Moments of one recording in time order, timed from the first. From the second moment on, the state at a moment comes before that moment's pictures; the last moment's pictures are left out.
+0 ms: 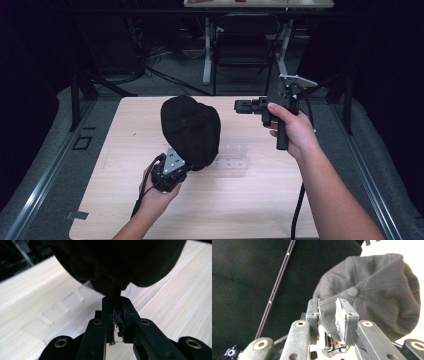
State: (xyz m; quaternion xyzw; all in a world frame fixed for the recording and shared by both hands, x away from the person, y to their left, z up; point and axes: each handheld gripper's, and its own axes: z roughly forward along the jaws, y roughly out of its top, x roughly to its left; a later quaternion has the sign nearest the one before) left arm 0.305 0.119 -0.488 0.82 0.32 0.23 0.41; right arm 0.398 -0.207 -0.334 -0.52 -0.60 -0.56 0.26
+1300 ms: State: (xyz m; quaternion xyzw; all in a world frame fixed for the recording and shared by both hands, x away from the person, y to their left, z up) left arm 0.276 0.176 -0.525 0.79 0.38 0.19 0.45; right arm 0.348 -0.237 -0.364 -0.54 -0.67 -0.50 0.08
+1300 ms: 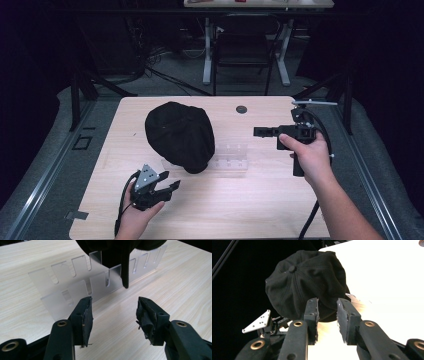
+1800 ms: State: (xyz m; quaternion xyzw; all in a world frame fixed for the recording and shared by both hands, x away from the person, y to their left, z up) left arm 0.278 0.183 -0.546 0.79 0.39 0.19 0.43; right arm 0.319 -0.246 -0.404 -0.54 -0.70 -0.46 0.02
